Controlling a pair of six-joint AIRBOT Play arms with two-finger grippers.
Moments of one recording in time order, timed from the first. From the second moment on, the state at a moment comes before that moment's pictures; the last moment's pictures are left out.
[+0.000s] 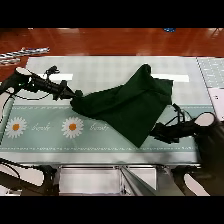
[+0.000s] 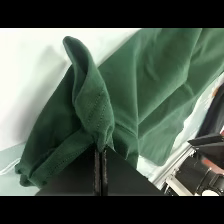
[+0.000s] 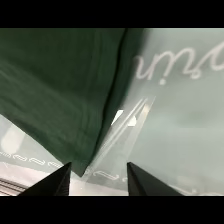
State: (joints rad) left arm 0.15 -1.75 1.28 0.70 -1.38 -1.22; right arm 0.01 -0.95 0.44 -0.93 1.13 1.60
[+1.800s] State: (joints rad) left arm 0.41 -1.09 1.88 0.38 -1.20 -1.23; right arm 0.01 -1.00 1.98 -1.08 1.23 1.55
